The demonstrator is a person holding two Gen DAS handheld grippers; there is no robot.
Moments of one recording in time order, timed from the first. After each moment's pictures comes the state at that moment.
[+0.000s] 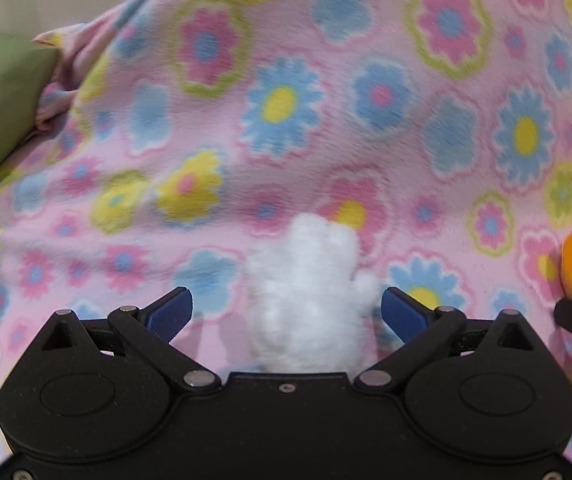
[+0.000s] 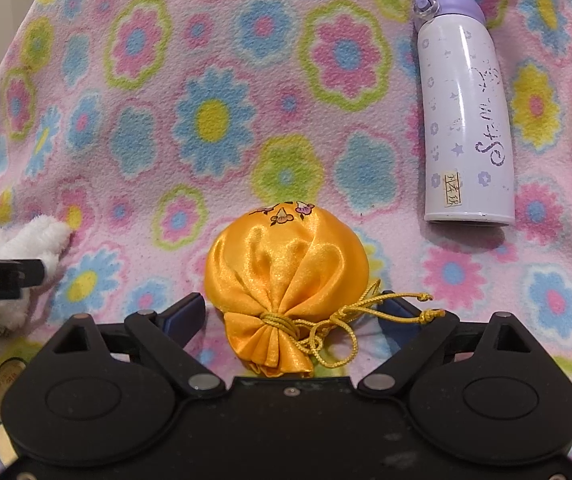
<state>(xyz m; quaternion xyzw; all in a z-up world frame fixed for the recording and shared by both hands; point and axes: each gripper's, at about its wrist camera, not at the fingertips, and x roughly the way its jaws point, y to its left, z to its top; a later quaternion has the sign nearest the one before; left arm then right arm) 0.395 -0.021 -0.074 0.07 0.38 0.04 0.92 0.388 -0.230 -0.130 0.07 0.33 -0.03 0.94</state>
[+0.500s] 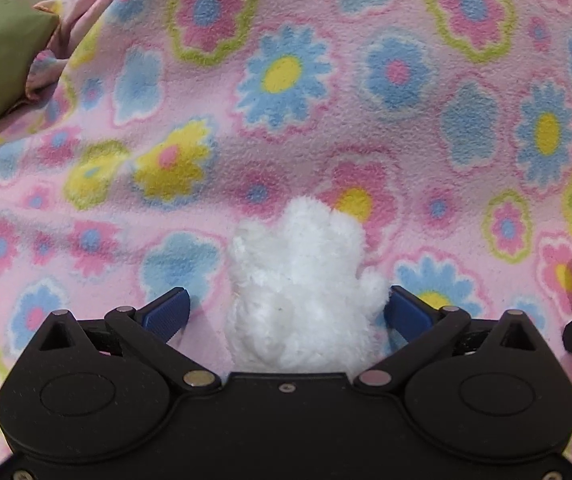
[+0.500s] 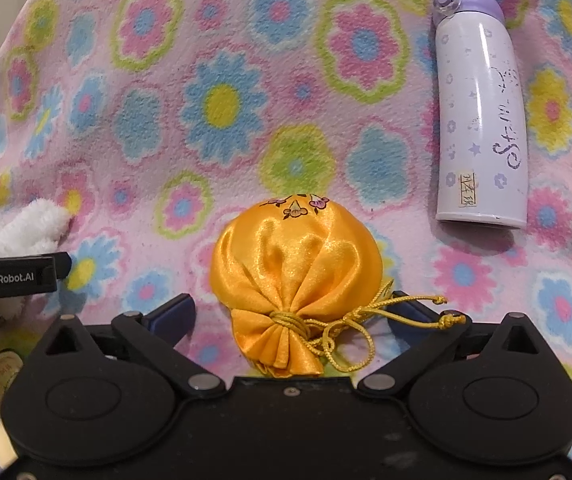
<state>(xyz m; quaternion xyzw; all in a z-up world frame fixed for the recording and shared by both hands) 0.403 -0.015 -0.098 0.04 0.37 0.04 0.93 0.397 -0.224 -0.132 0.06 0.35 -0.02 0.93</state>
